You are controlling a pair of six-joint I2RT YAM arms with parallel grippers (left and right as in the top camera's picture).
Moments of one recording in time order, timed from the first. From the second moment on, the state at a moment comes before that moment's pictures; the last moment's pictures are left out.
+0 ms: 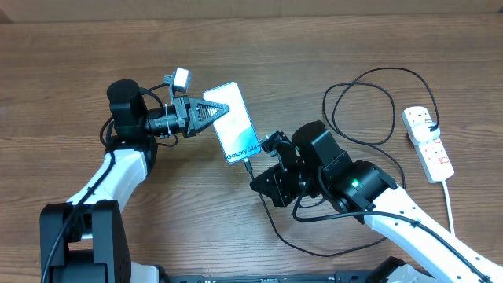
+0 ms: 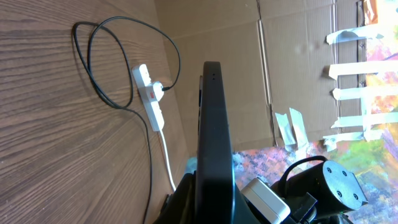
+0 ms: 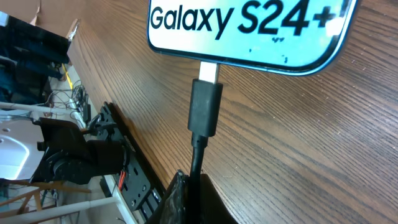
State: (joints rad) left arm 0.02 1.62 0.82 0.52 1.38 -1.07; right arm 0.68 1.26 0.93 -0.55 -0.56 0.31
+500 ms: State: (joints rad) left arm 0.02 1.62 0.82 0.52 1.39 -1.07; right arm 0.68 1.26 0.93 -0.56 -0.54 0.31
